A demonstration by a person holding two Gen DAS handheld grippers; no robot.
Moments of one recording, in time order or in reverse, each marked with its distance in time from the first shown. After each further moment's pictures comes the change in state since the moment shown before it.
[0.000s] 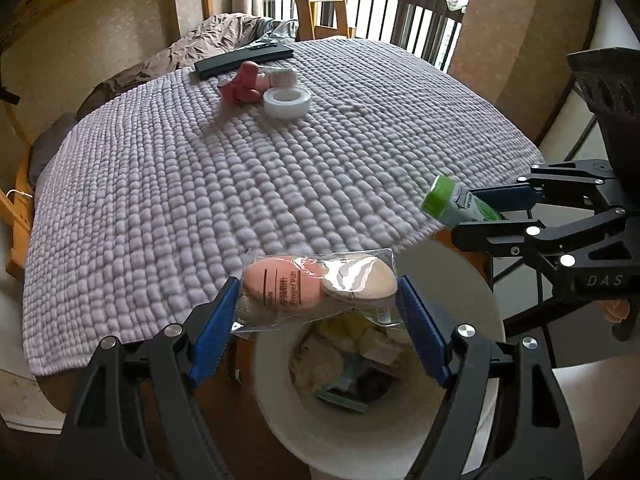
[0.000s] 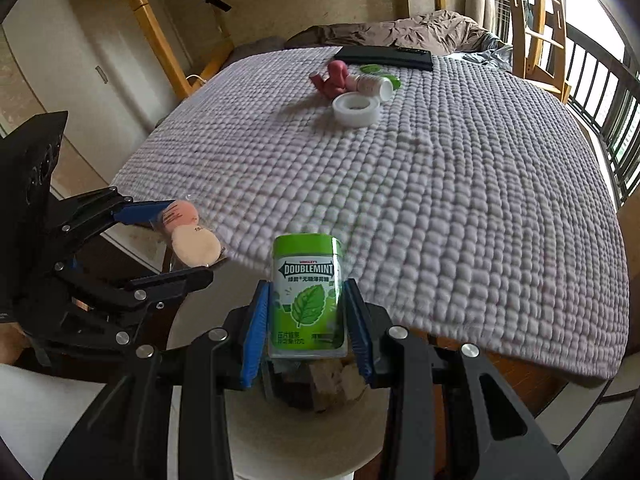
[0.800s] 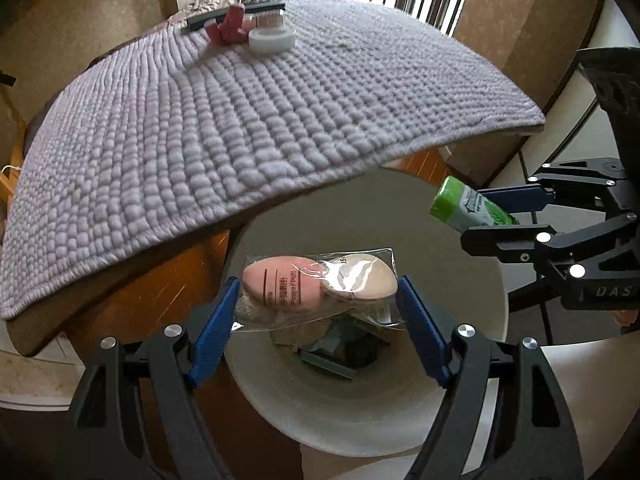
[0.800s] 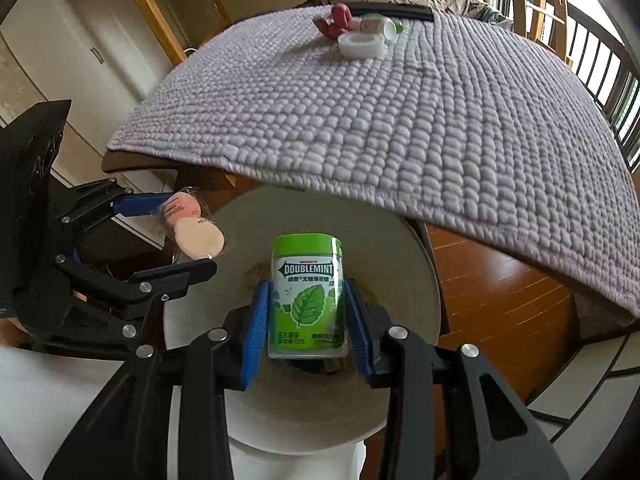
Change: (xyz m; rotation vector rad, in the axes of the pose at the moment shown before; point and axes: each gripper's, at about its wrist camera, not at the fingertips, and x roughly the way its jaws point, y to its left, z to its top) left arm 0.022 -0.017 -0.039 -0.025 0.105 -0.001; right arm 0.020 0.005 -0.044 0.033 0.096 0.003
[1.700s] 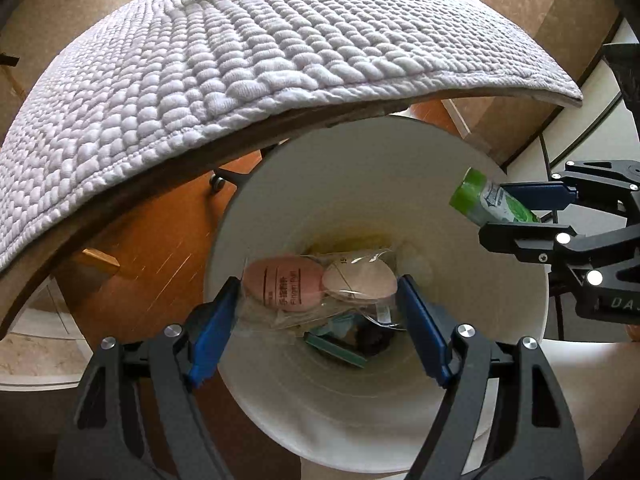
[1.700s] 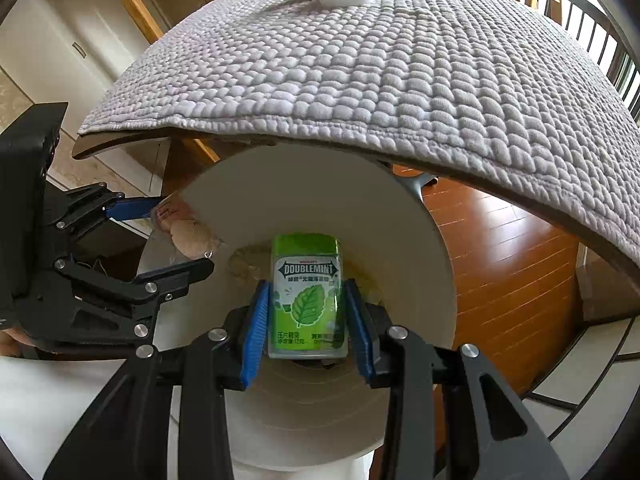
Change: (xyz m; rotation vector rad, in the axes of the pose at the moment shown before) left arm 0.058 0.010 -0.032 -0.032 0.096 0.039; right arm 0.052 0.012 -0.014 0.039 0.057 -0.023
